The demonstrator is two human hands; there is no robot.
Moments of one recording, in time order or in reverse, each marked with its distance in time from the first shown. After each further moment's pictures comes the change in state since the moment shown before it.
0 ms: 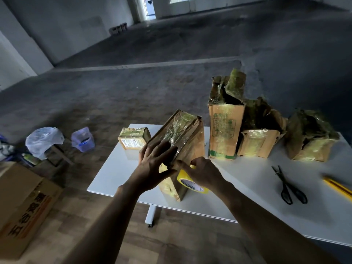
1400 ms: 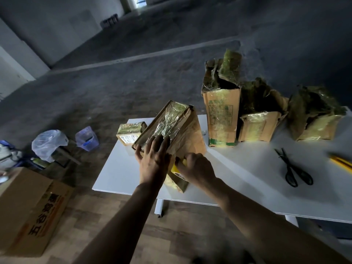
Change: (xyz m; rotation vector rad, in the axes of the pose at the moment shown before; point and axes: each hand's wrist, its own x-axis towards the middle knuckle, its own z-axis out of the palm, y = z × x) left_hand 0.011 0.038 0.021 0.243 0.148 -0.296; right_hand -0.013 -0.012 0.016 -0.050 0.066 -0.025
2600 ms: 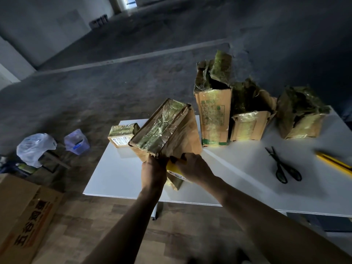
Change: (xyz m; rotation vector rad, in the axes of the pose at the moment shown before) left_hand -0.007 0.023 0.013 -0.600 -0.215 -0.669; right_hand 0.012 0.022 0.005 0.223 -0.103 0.139
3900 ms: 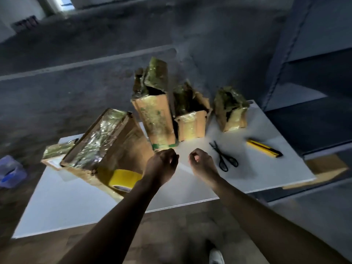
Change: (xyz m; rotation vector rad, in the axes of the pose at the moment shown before) left_hand -0.034 0.094 0.113 0.237 -0.381 0.779; right_hand -0.043 0.132 -0.106 0.121 0.447 0.244
